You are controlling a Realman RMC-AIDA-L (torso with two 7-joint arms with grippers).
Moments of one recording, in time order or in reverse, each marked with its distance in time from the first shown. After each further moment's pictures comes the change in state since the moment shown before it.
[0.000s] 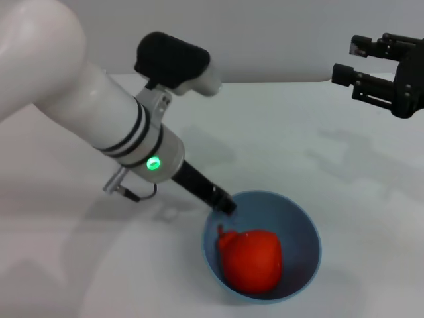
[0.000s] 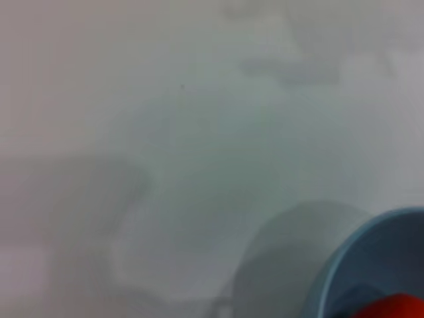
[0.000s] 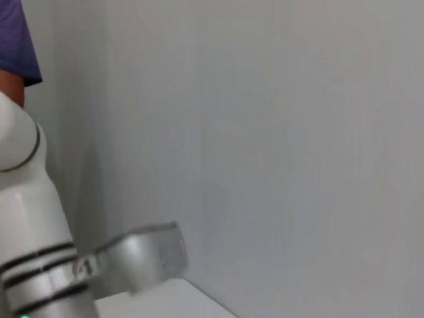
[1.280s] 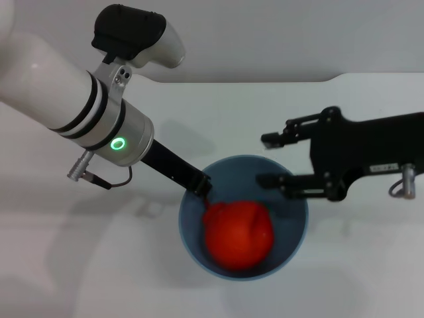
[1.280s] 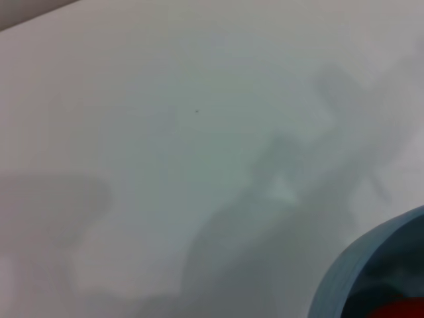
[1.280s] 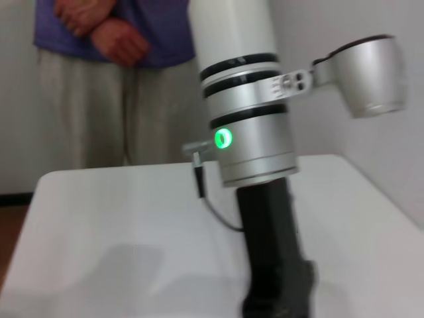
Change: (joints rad) left arm 0.063 0.001 -0.185 0.135 0.001 0.159 0.046; right arm 0.107 0.000 -0.209 -0.189 -0.310 -0.159 0.167
